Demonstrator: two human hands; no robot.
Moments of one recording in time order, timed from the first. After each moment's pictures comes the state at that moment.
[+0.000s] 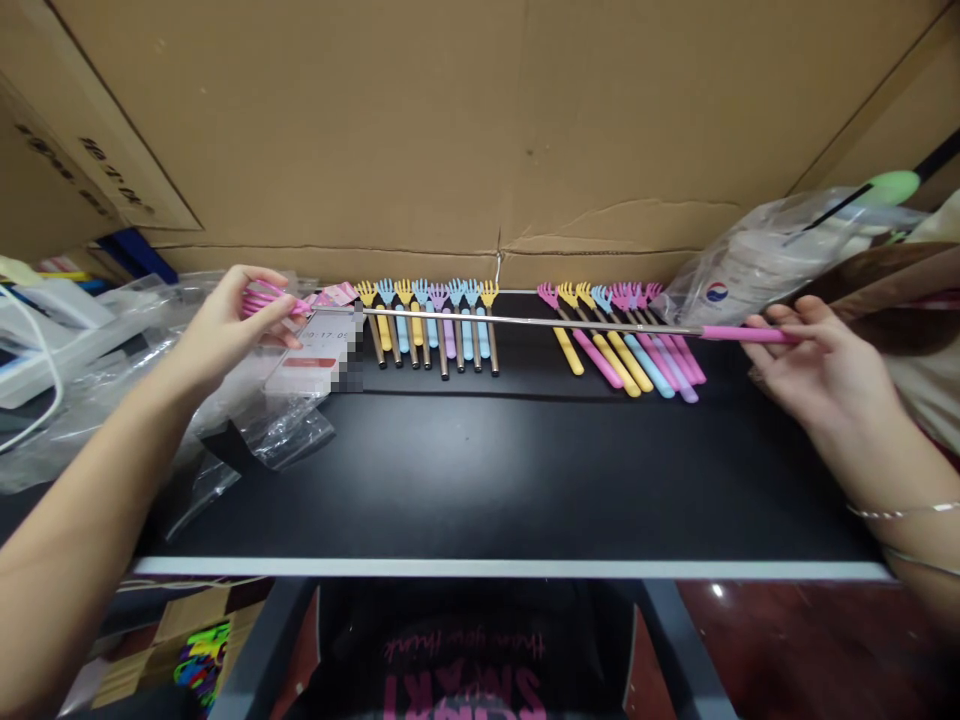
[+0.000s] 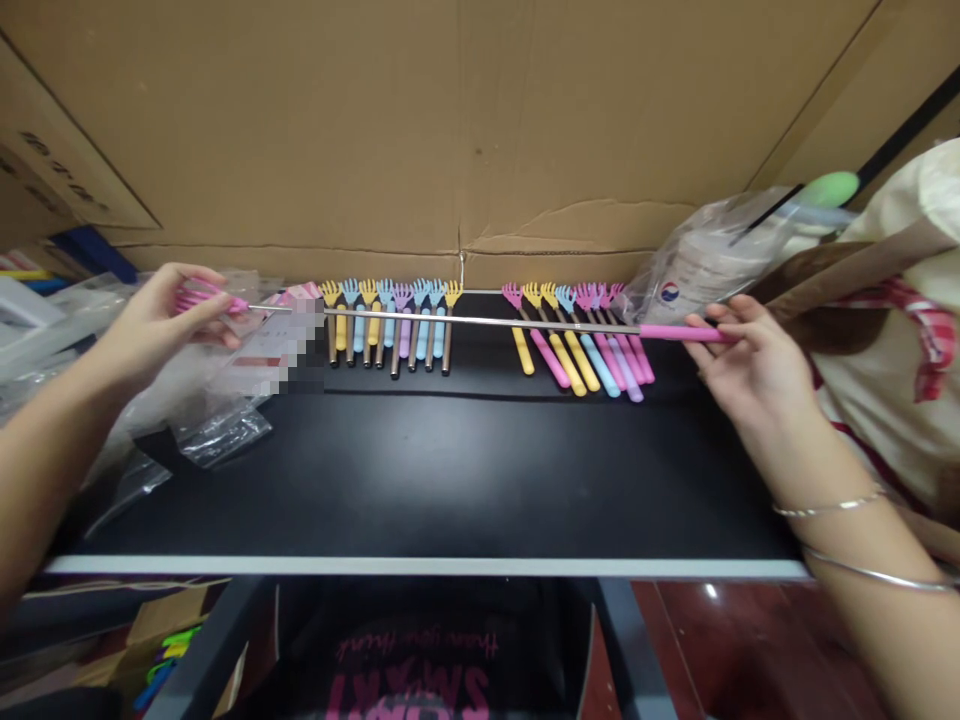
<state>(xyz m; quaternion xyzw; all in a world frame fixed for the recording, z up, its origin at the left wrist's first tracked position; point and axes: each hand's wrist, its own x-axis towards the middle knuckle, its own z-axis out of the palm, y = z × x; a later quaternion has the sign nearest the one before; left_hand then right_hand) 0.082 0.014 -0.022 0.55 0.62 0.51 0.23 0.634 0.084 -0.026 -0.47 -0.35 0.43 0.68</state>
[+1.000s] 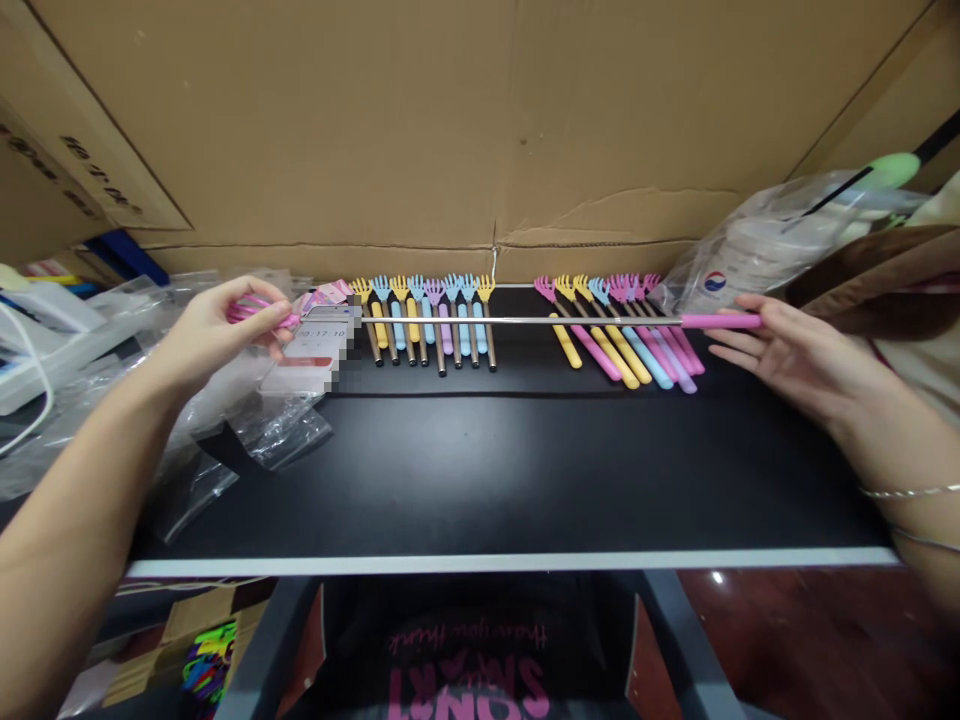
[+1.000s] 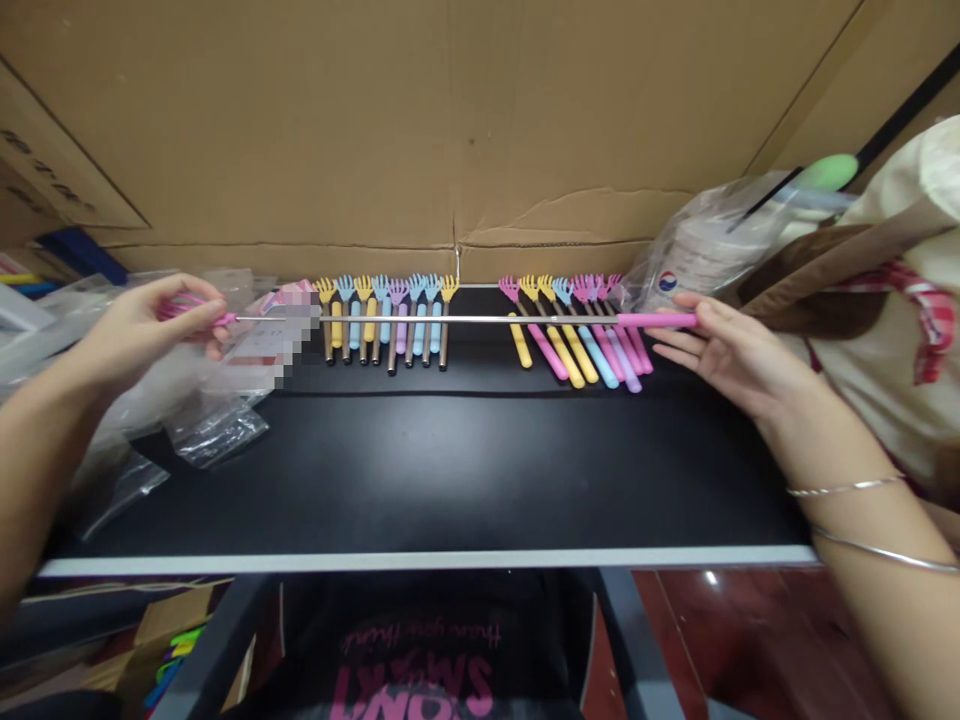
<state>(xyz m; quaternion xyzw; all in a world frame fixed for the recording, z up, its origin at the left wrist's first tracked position) 0.075 0.007 -0.017 0.60 0.64 0.42 0.23 0.646 0.083 -0.032 -0.50 -0.51 0.48 0.50</state>
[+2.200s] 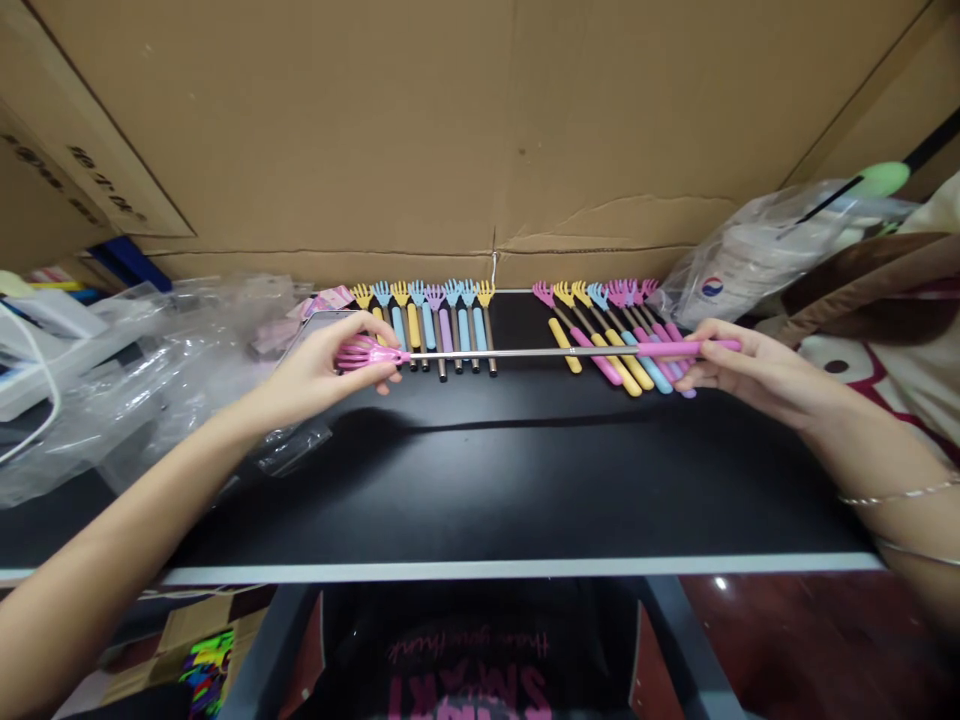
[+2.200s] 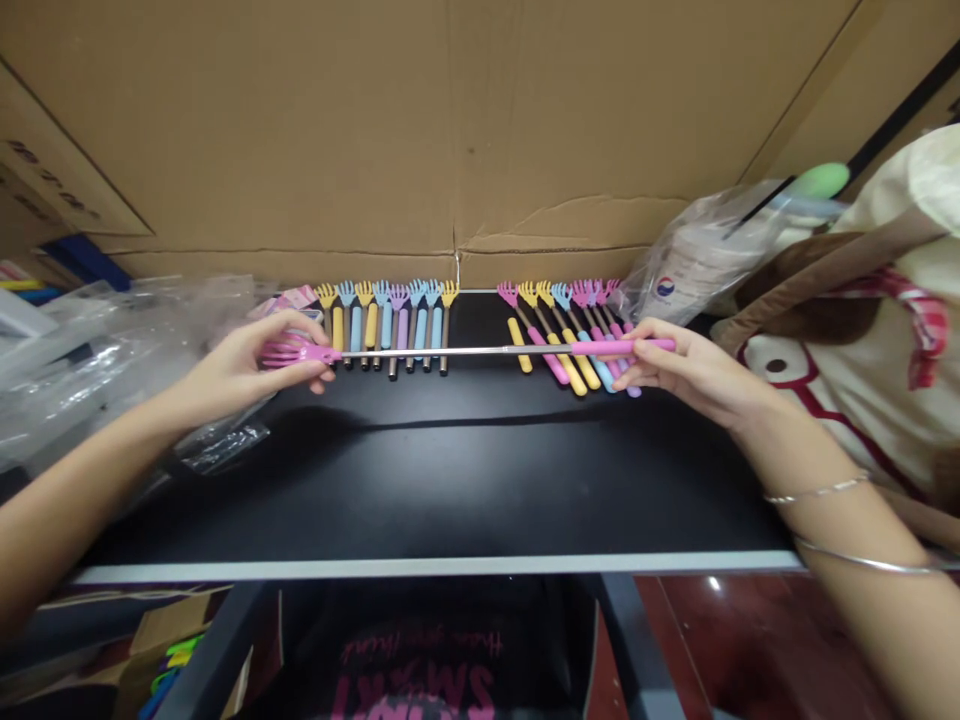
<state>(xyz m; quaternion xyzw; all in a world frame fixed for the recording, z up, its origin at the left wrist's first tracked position) 0.154 -0.004 -0.021 0.74 0.47 0.36 0.32 0.613 0.066 -0.030 -0.48 -0.63 0.51 0.35</state>
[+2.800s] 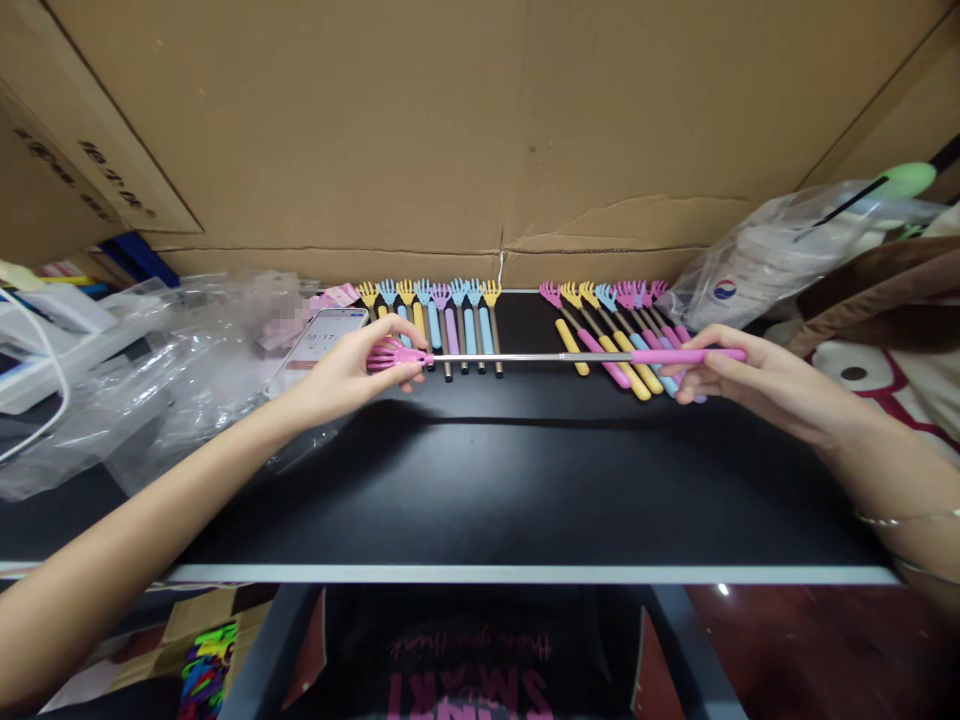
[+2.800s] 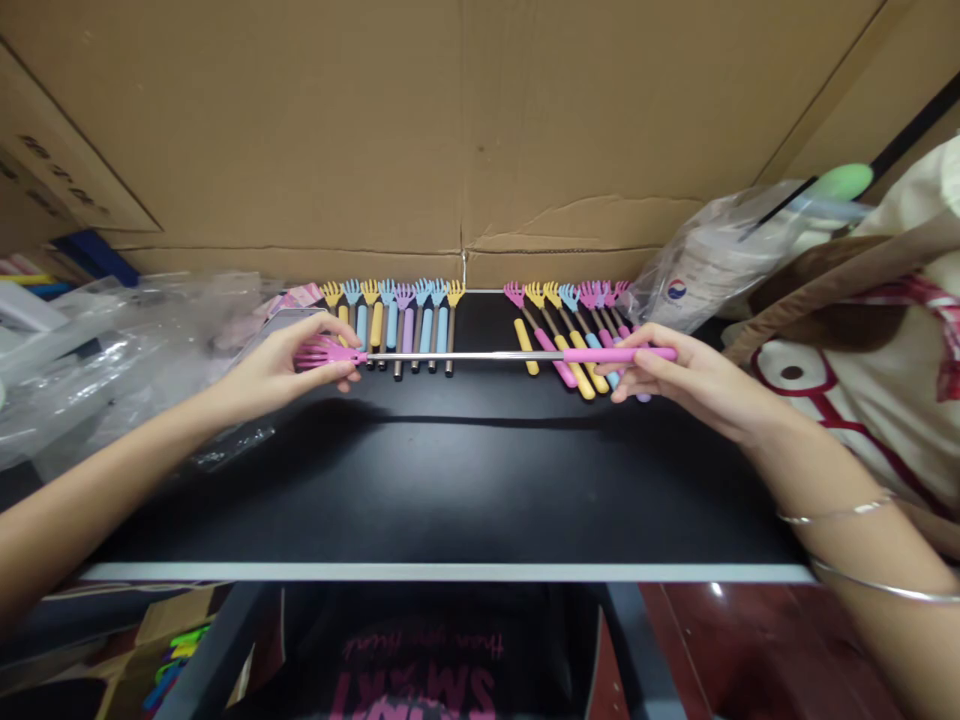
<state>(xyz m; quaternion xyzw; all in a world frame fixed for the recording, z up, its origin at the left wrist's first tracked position) 0.169 0.004 -0.031 0.75 0.47 0.35 0.32 0.596 0.056 -0.027 -0.47 -0.67 0.49 0.31</state>
